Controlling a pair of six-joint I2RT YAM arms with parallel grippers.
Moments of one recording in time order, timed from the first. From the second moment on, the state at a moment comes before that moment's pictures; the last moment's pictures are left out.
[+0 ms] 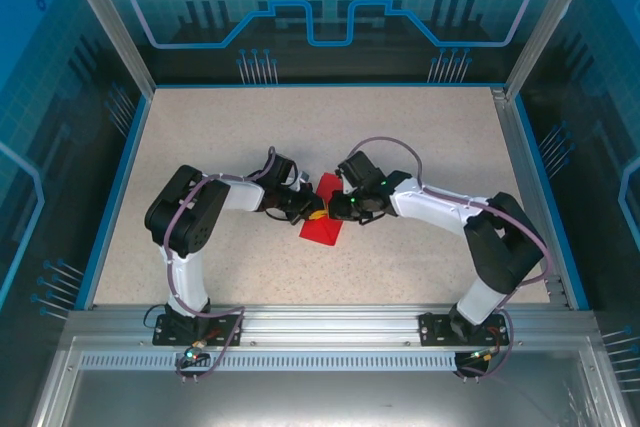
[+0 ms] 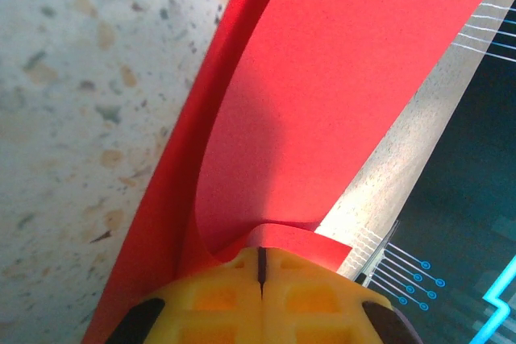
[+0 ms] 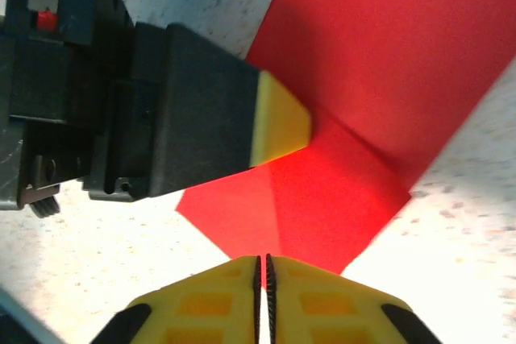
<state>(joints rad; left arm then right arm) -0.41 1.94 0.92 0.05 0.74 -1.00 0.70 1.67 1.05 -0.42 -0.25 0.66</state>
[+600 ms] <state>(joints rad) -0.41 1.94 0.92 0.05 0.74 -1.00 0.77 1.82 1.04 -0.30 -0.32 0.77</state>
